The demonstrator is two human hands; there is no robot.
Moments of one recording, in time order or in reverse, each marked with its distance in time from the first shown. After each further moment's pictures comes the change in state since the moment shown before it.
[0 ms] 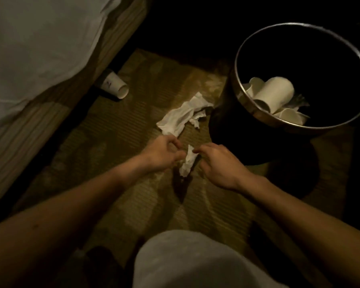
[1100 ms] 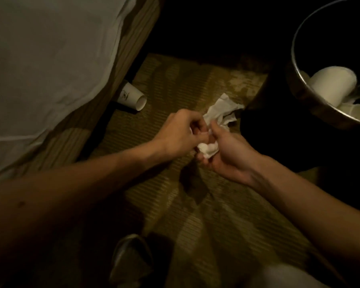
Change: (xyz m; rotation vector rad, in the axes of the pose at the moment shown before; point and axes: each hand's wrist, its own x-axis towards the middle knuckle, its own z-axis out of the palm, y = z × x) left_hand 0.033 0.027 -0.072 0.298 0.092 0.481; right_hand 0.076 -0.064 0.005 1.740 -0.082 0.376
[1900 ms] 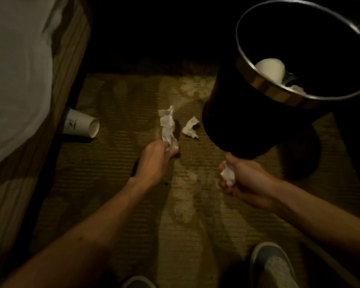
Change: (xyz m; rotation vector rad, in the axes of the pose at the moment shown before) left_hand 0.035 -0.095 0.069 0.129 -0.029 0.122; right_hand -0.033 0.044 -0.047 -0.053 0.567 -0.039
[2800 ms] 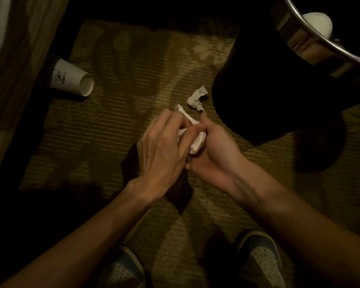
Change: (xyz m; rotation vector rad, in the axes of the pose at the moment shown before) left_hand -0.054 0.072 0.001 -0.042 0.468 0.105; right_hand 0.022 -0.002 0.050 0.345 -0.343 0.066
